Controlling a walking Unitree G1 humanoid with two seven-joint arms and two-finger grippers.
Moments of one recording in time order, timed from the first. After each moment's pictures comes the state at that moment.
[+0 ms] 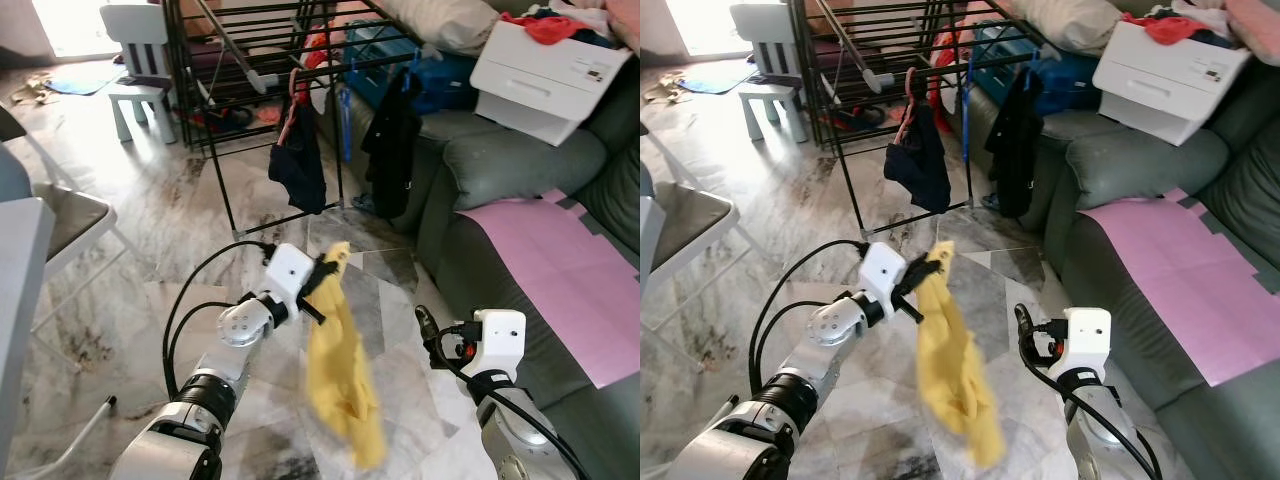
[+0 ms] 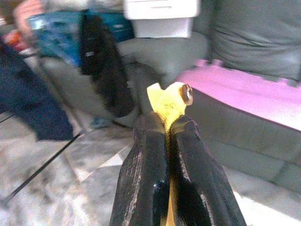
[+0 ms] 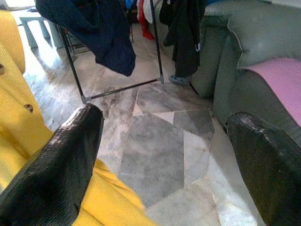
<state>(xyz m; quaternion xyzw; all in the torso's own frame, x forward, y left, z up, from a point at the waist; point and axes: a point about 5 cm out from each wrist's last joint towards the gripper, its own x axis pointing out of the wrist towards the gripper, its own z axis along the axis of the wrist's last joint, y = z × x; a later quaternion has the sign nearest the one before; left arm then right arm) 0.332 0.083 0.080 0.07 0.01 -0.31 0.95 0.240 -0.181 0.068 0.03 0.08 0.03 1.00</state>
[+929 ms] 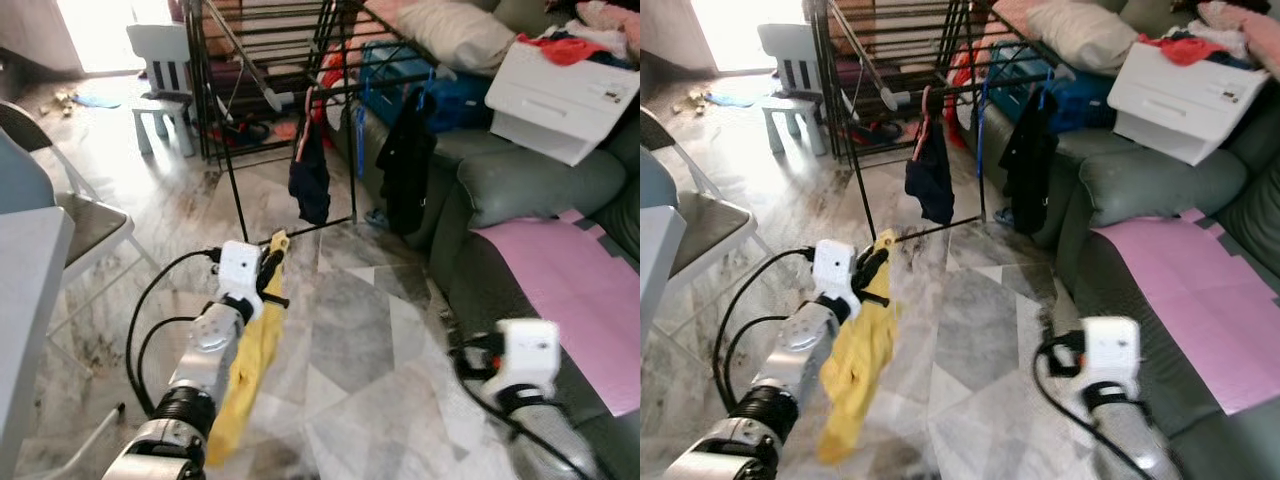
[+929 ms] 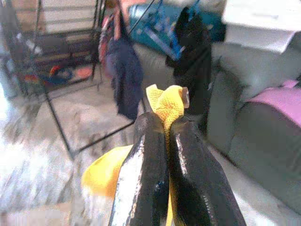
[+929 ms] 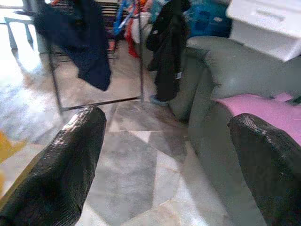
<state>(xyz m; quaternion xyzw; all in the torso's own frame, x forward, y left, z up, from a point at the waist) 0.332 0.132 0.072 0.01 0.04 -0.16 0.99 0.215 -0.204 0.091 -0.05 0.06 -0.02 1.00</state>
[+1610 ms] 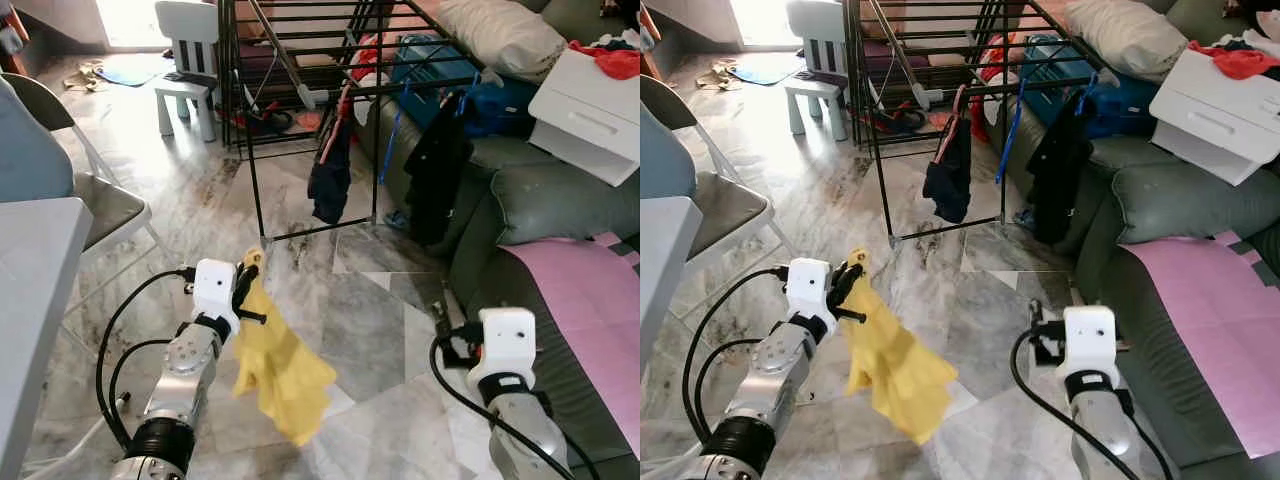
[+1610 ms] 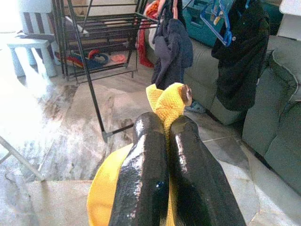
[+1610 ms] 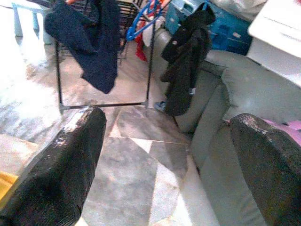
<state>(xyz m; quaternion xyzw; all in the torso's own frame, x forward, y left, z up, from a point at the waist) 0.313 0.152 0.065 0.02 0.05 -0.12 0.99 0.225 -0.180 0.088 -0.08 0.05 -0.02 1.00</state>
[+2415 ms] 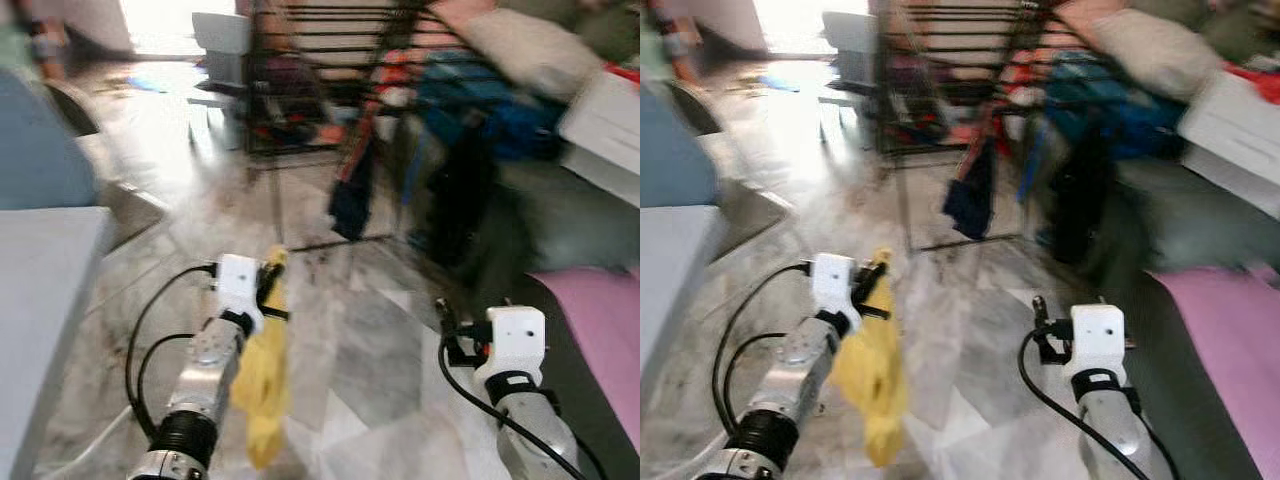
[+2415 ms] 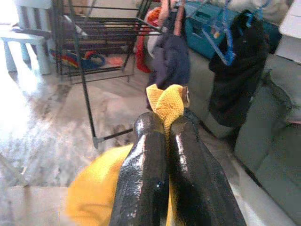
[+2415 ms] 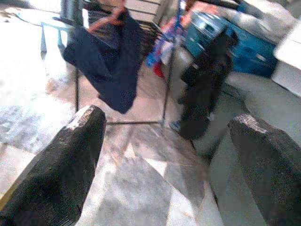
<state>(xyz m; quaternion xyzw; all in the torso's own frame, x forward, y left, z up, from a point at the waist) 0.316 0.125 0.066 -0.01 0.06 -0.16 0.99 0.230 -0.183 0.094 -0.06 0.04 -0.01 1.00</state>
